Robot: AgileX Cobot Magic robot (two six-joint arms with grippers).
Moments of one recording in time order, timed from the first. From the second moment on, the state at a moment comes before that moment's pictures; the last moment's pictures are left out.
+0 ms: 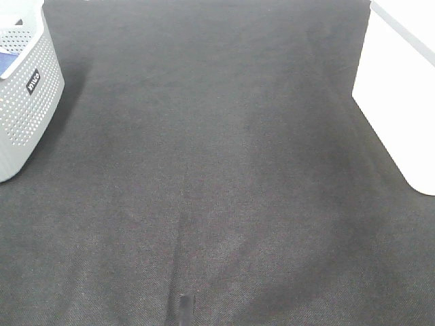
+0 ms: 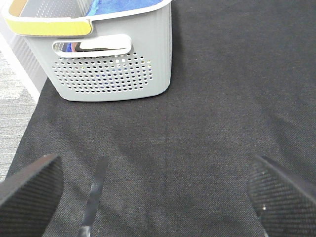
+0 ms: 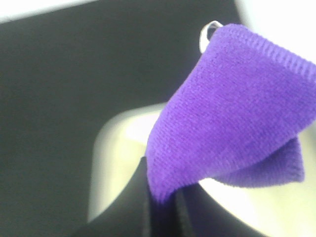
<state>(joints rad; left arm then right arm) 0.06 0.00 -0.51 0.00 1.05 0.07 -0.29 2.18 -2.63 0.26 1.21 -0.11</state>
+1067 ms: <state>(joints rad) 0.06 0.00 -0.51 0.00 1.05 0.07 -0.29 2.16 -2.31 0.13 1.22 -0.16</state>
